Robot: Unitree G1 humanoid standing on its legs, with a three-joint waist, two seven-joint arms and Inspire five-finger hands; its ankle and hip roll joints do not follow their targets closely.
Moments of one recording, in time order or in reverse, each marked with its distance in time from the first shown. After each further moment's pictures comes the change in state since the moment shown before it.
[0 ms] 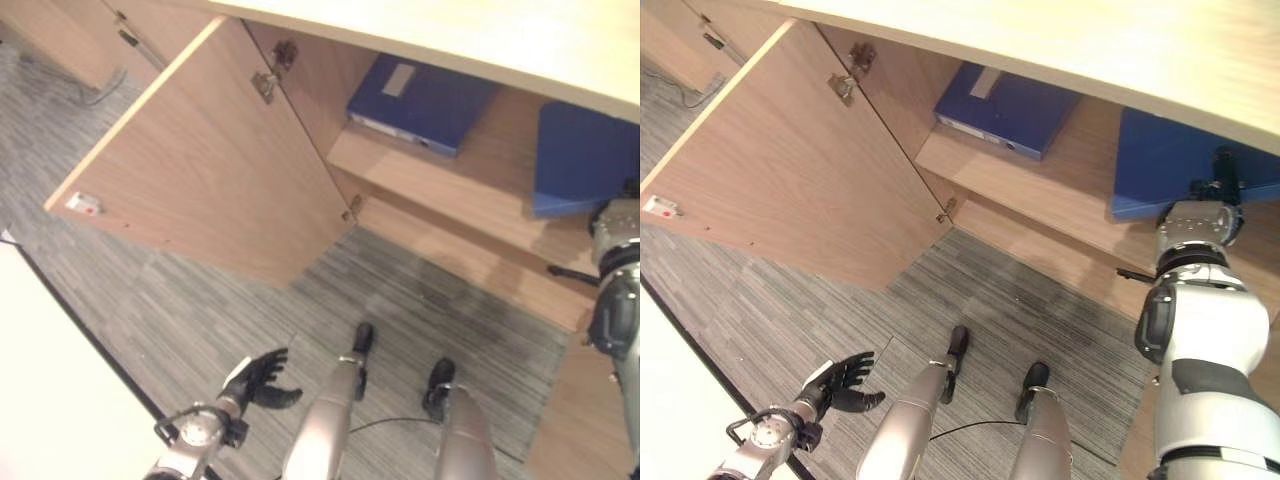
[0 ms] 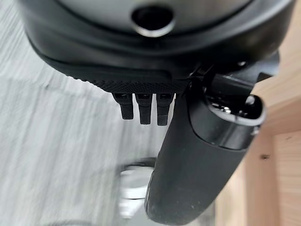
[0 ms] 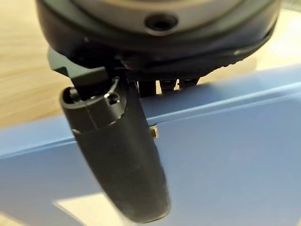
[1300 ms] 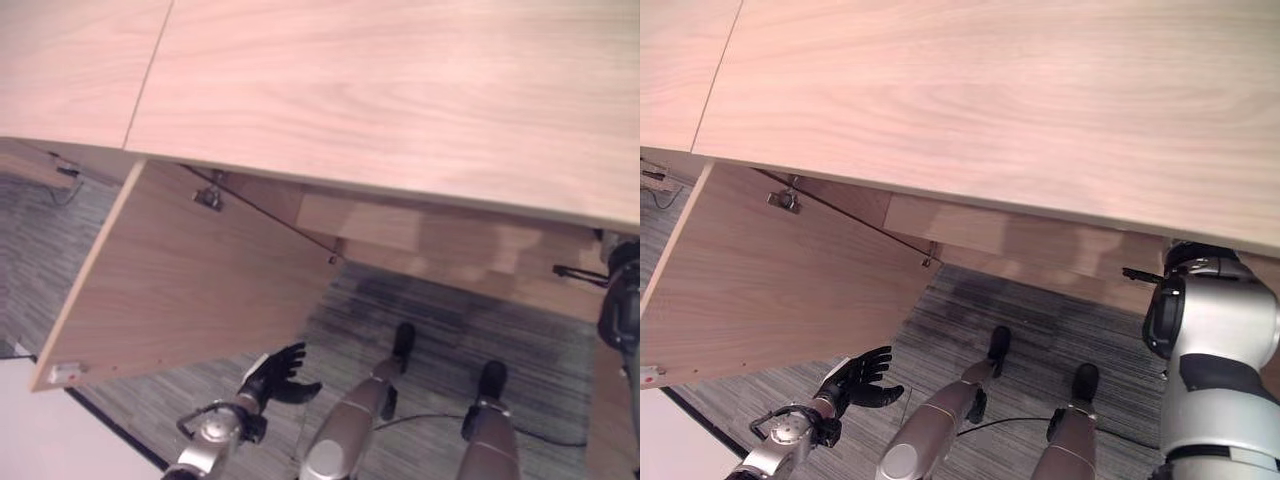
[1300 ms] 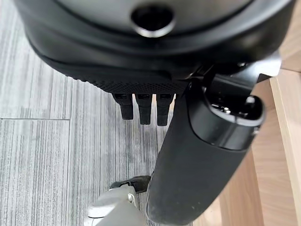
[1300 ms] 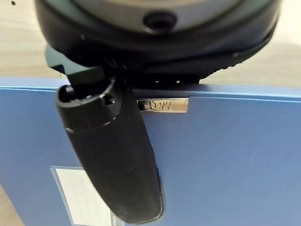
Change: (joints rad) left arm -0.041 -0.048 -0.011 -0.023 -0.048 0.012 0.012; right arm -0.069 -0.048 0.020 0.119 -0.003 0.100 0.014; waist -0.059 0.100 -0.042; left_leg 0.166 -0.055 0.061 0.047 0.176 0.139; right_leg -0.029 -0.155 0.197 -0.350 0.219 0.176
